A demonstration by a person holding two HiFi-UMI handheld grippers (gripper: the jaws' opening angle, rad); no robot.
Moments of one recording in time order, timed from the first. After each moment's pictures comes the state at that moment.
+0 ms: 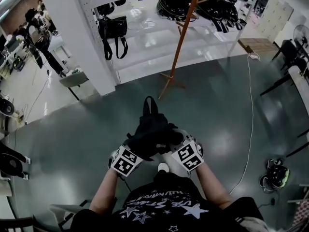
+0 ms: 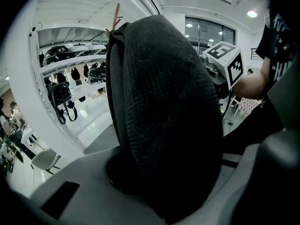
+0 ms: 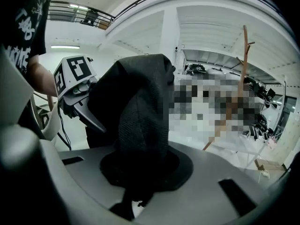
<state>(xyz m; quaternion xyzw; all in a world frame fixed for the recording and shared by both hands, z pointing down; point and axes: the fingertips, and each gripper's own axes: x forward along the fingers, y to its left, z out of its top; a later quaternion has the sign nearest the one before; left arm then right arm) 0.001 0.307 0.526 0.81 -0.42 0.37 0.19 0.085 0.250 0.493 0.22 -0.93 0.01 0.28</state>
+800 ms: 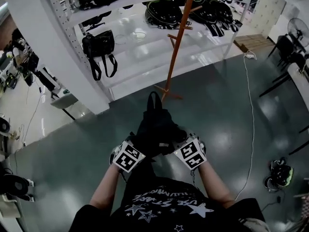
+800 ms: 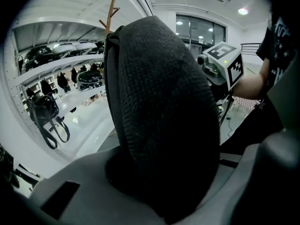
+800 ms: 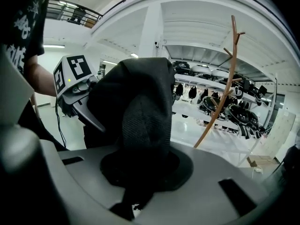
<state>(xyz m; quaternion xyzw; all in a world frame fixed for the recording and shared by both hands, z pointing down) -0.018 0.104 0.528 0.83 -0.37 0.38 0.16 0.071 0.058 0.494 0.28 -0.92 0.02 0.28</state>
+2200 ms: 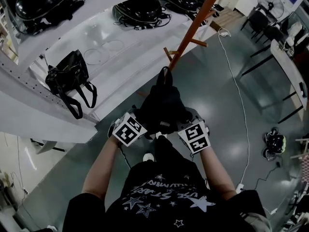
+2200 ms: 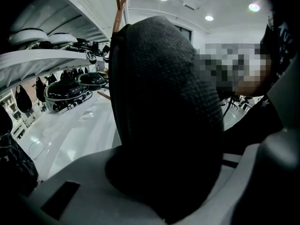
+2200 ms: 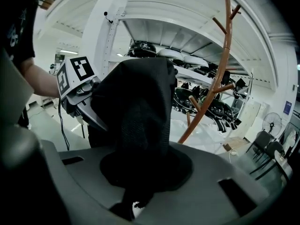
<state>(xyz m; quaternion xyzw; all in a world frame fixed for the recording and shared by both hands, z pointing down) -0.114 -0.250 0.546 0.91 -0.17 0.38 0.09 -0.018 -0.249 0.500 0.48 -0.83 0.06 0.30</state>
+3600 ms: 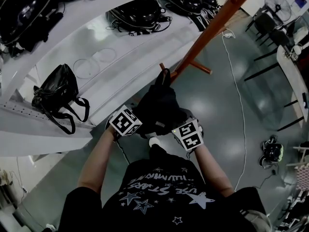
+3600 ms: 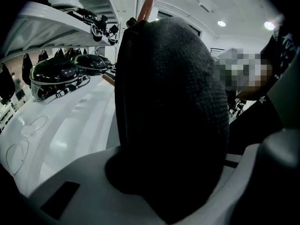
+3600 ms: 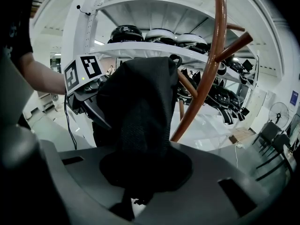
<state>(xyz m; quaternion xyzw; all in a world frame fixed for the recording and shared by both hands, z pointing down) -0.065 -0.391 0.593 0.89 -0.14 0.40 0.17 0.032 -0.384 0.552 0.46 -0.82 0.12 0.32</state>
